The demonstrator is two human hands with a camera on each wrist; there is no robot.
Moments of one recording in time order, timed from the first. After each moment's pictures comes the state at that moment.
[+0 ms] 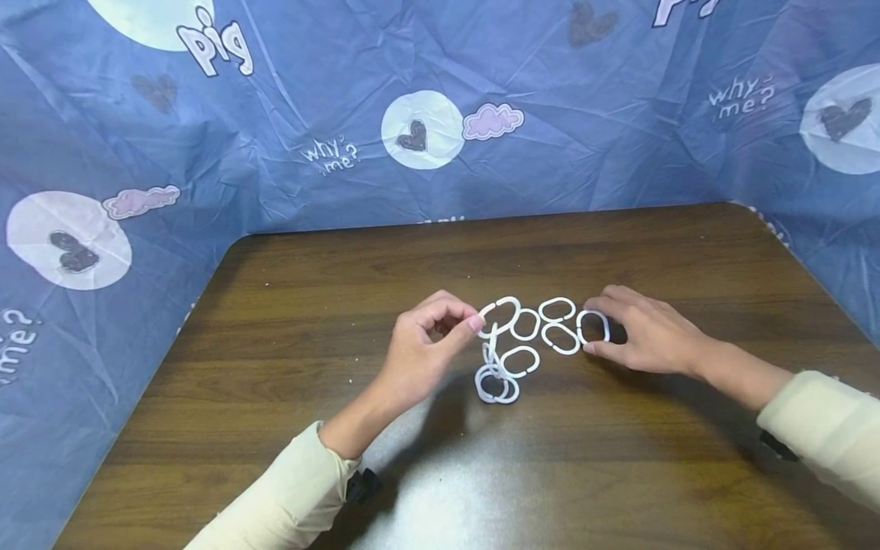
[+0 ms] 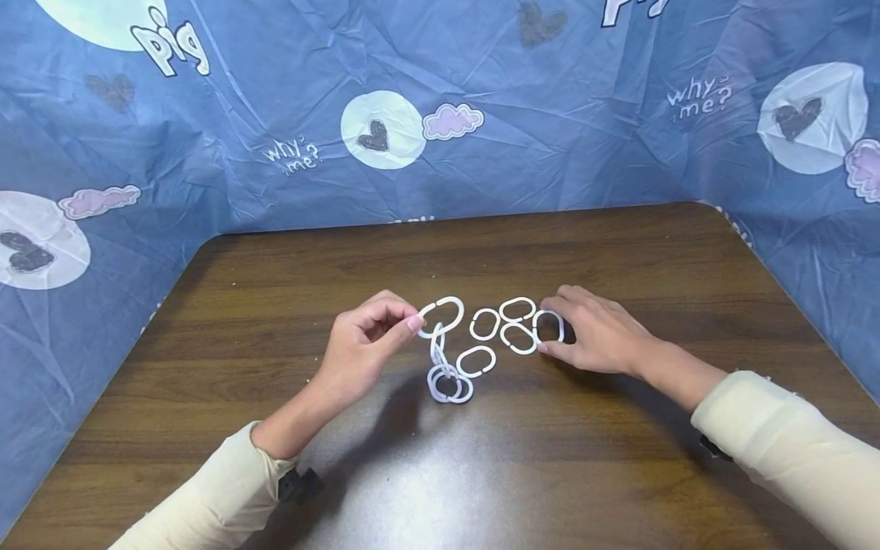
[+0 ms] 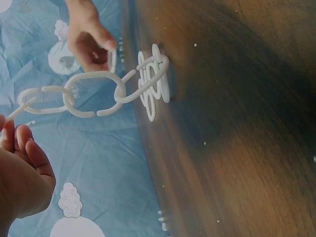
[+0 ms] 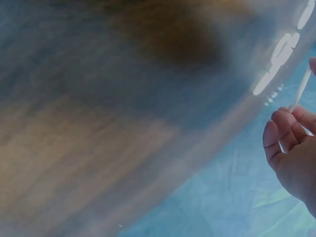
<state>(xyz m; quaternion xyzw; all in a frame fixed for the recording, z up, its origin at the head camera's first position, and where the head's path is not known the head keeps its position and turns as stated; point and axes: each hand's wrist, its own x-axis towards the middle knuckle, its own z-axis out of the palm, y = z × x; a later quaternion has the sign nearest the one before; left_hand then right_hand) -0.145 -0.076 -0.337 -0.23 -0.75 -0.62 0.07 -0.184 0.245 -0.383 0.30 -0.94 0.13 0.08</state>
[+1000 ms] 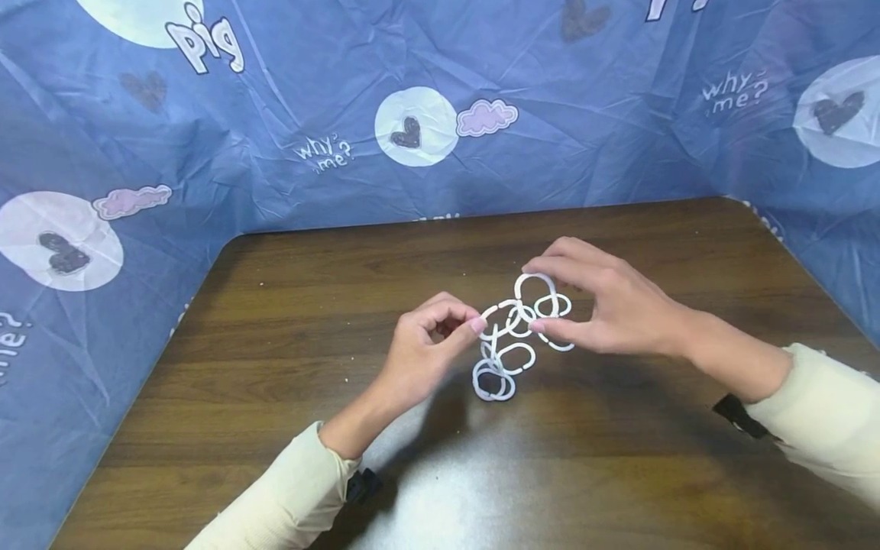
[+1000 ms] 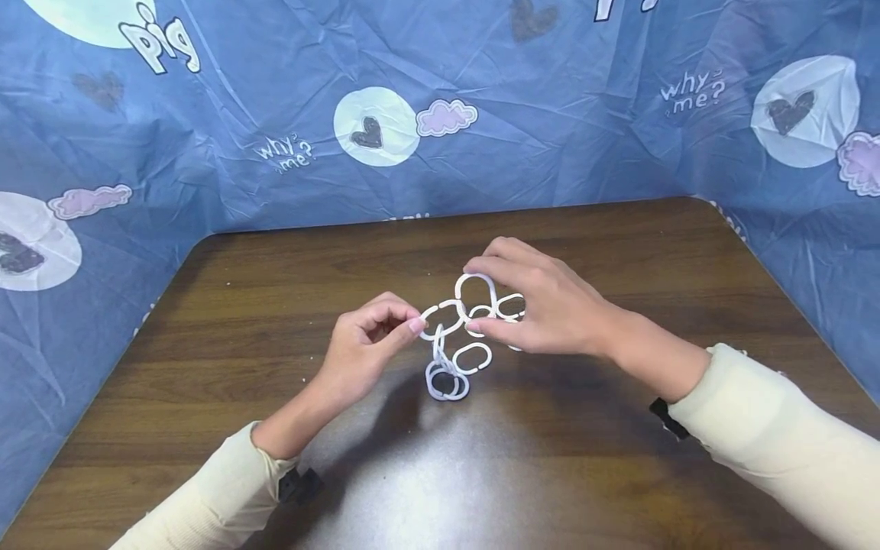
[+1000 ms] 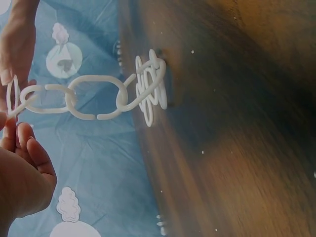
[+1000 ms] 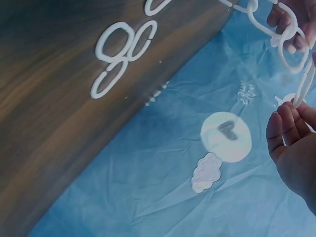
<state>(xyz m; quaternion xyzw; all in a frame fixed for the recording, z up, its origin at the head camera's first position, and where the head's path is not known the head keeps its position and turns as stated) -0.143 -0.070 -0.340 -0.23 -0.75 -0.61 0.06 -0.170 0.180 -0.292 0.46 -0.82 0.30 0.19</state>
